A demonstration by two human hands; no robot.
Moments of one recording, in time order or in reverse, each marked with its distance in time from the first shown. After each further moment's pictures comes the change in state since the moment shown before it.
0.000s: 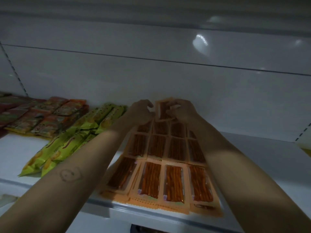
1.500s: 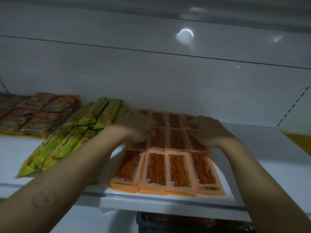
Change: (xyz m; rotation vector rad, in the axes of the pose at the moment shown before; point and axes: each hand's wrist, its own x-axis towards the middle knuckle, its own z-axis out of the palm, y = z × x) left_hand -0.064 -0.018 -0.010 0.481 -0.322 0.381; right_hand -0.088 0.026 -0.046 -0.978 -0.168 -0.110
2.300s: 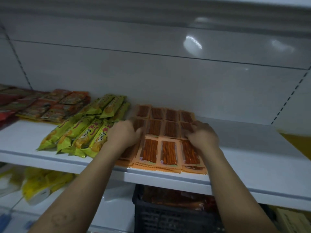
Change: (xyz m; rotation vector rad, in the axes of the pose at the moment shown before) left_hand -0.053 0.024 0.053 -0.183 0.254 -0.545; right_hand -0.047 0.002 0.044 0.242 0.215 0.327
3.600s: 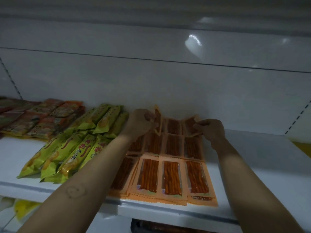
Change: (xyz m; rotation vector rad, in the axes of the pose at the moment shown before) left_hand 0.090 0.046 -0.003 -0.727 0.065 0.080; right_hand 0.107 0.020 0.008 0.660 0.068 0.209
